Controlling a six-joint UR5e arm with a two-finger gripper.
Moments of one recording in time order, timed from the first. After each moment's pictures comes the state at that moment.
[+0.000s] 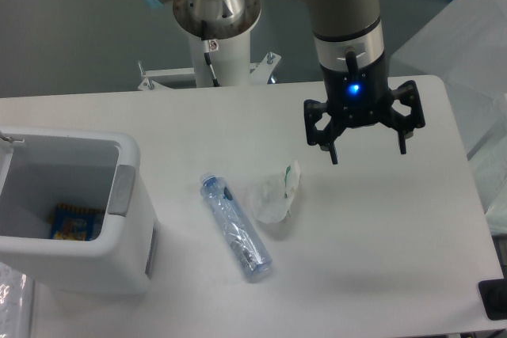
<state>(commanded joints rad) 2.53 -1.80 -1.37 -1.09 1.64 0.58</state>
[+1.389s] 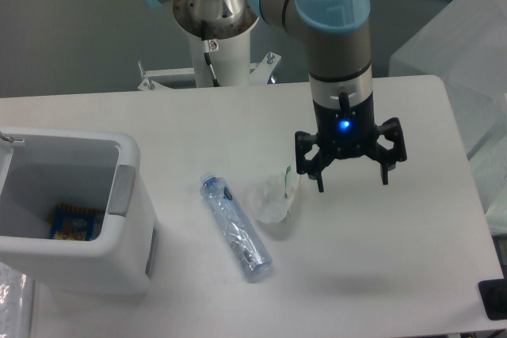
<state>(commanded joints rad) 2.52 -1.88 -1.48 -0.98 1.57 0.45</state>
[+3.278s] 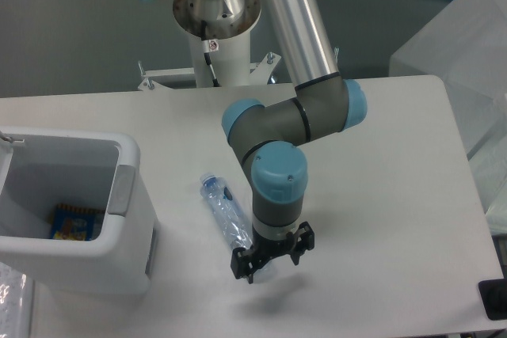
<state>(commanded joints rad) 2.34 -2.19 -1.50 -0.84 1.53 -0.06</state>
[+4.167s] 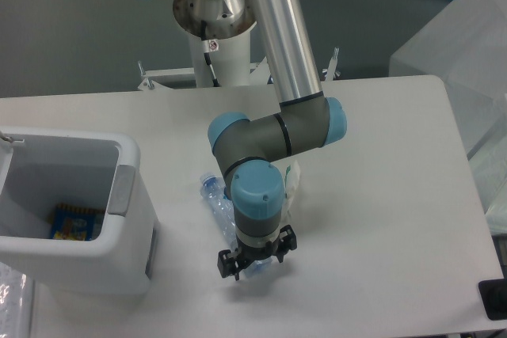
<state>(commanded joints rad) 2.34 -2.24 -1.52 -0.83 1.54 -0.06</state>
